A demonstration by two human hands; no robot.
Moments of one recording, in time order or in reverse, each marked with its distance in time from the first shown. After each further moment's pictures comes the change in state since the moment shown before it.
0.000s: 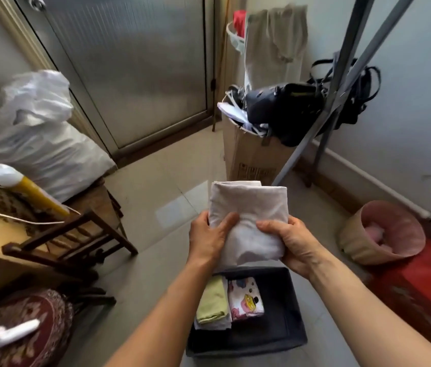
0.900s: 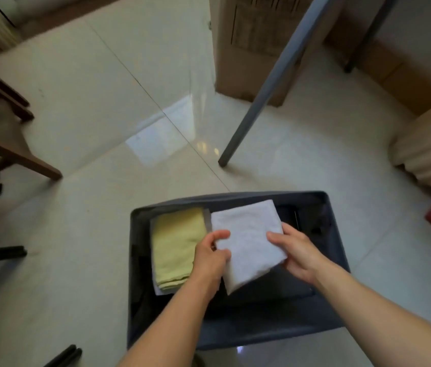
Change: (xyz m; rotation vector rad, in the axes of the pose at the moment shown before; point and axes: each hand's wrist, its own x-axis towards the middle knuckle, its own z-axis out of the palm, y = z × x) left_hand 0.145 -0.502 0.120 0.004 -0.077 -0.551; right_hand 0.276 0.442 -0.236 -0.036 0.208 0.402
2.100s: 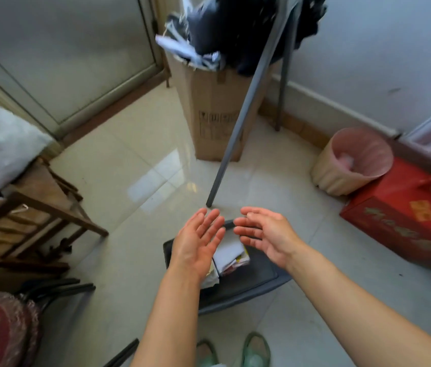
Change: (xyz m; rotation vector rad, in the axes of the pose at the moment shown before) left_hand -0.354 0.237 -0.053 -0.651 -0.252 0.018; right_hand -0.404 -0.178 0.079 0.120 -0.013 -0.255
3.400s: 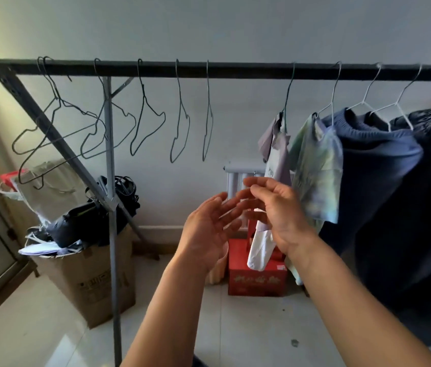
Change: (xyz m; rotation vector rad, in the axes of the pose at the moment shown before) left_hand -0.397 -0.048 0.277 0.495 -0.966 -0.033; right_hand -0.466 -0.192 -0.124 0.195 0.566 -0.990
